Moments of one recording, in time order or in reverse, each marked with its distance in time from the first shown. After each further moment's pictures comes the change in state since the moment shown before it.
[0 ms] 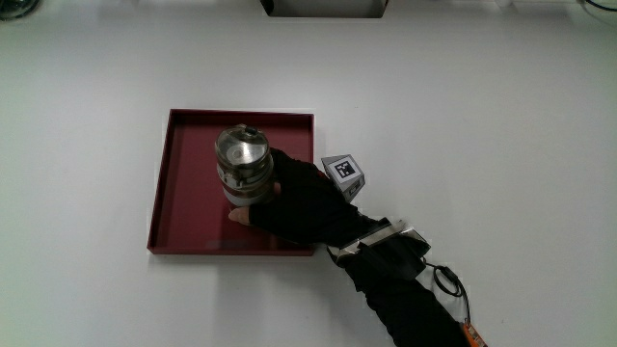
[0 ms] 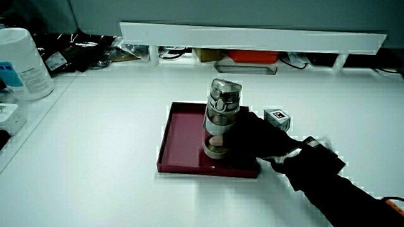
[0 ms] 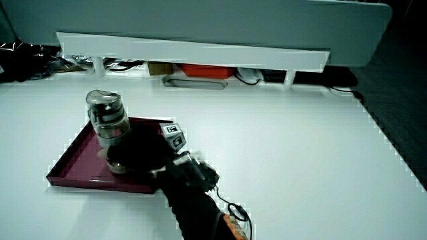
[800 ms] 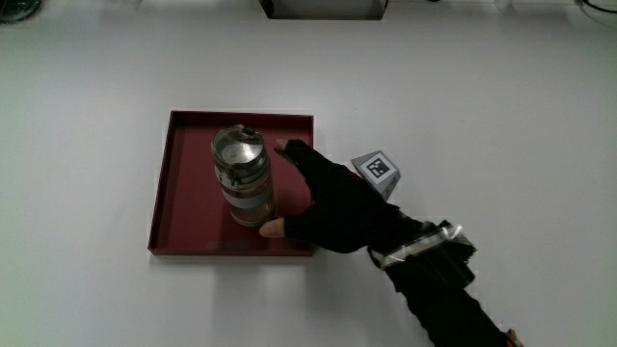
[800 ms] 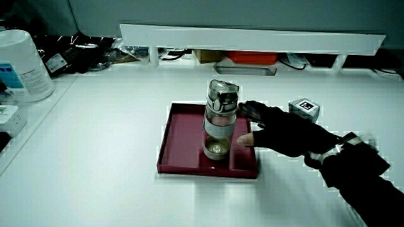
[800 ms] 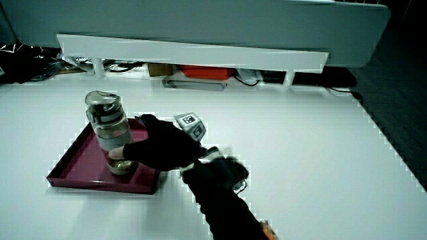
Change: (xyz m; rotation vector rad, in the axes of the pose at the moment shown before) arm -0.036 -0.034 0.028 -0.134 -0.103 0.022
